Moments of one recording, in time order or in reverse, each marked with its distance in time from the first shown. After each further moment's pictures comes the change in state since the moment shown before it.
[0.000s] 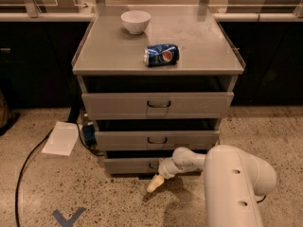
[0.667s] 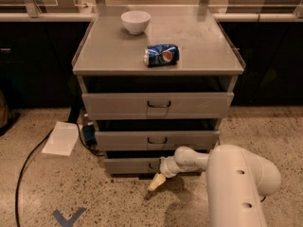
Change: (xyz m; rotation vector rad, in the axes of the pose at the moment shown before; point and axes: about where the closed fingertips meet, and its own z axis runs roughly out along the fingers) arm -0.006 -0.006 -0.008 0.024 -0.010 -0.005
